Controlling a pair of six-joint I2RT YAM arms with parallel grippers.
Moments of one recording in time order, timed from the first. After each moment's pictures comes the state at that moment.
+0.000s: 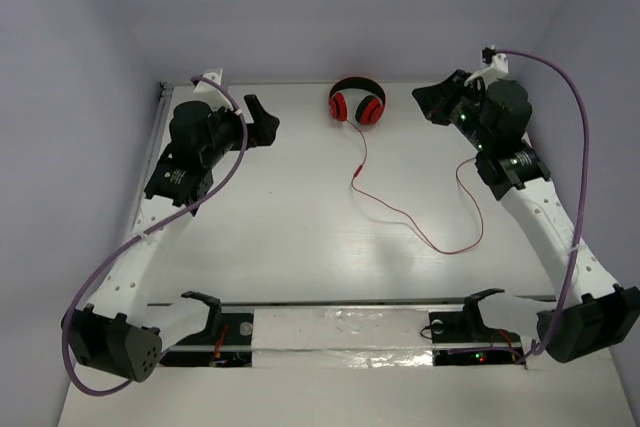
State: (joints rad) left arm -0.28 1.10 1.13 -0.28 0.09 -0.37; right arm 0.28 1.16 1.23 -0.11 -0.14 0.57
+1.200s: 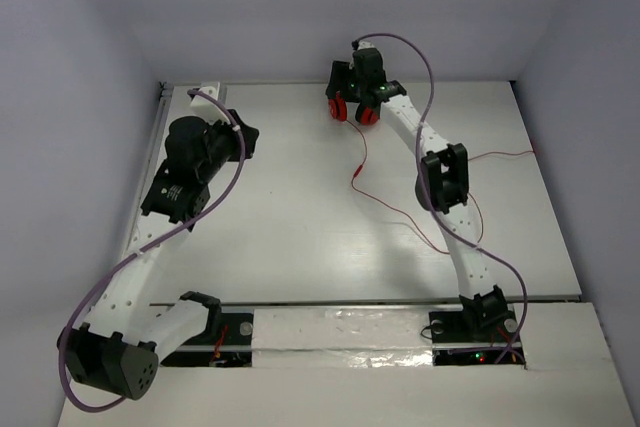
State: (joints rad) left arm -0.28 1.00 1.03 -0.26 0.08 -0.33; right arm 0.41 2.57 2.53 -0.42 -0.03 0.39
